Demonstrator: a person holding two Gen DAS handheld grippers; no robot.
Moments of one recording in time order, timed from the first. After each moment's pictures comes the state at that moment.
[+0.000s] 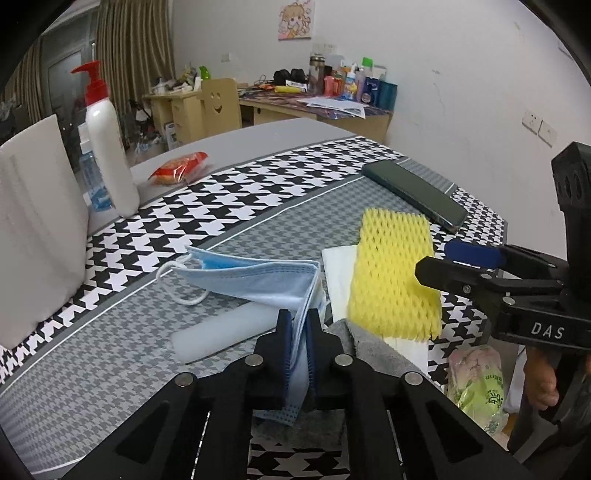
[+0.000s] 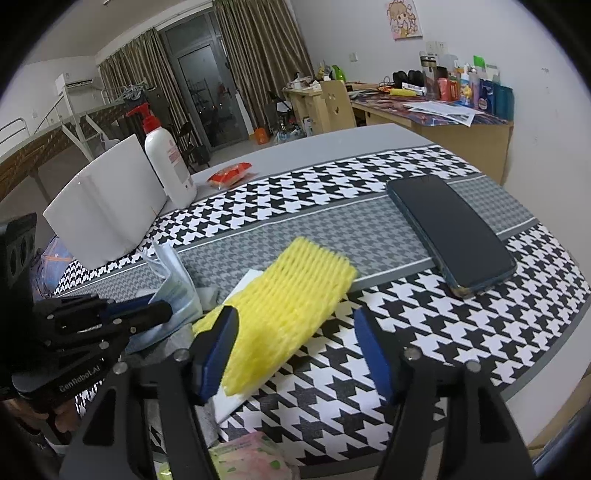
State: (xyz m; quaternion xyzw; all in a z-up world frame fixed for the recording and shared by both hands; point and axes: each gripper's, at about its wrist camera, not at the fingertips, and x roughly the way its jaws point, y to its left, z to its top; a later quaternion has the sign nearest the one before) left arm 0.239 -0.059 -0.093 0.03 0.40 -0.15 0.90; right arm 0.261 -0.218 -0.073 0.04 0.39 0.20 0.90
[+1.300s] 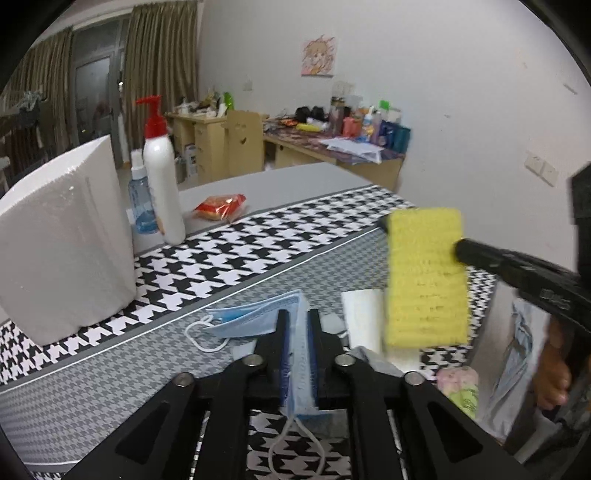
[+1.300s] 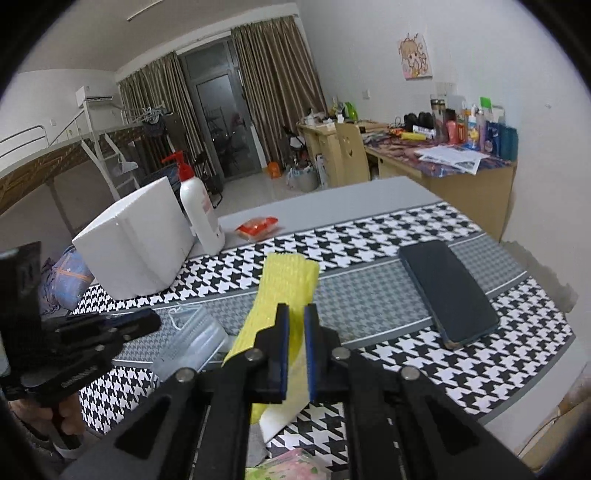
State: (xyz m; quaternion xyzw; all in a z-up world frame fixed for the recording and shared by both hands) left arm 0.221 -0.024 -0.053 -0.01 0.35 -0.12 0.93; right arm 0.246 -0.210 -0.014 0.04 0.32 0.21 0.92
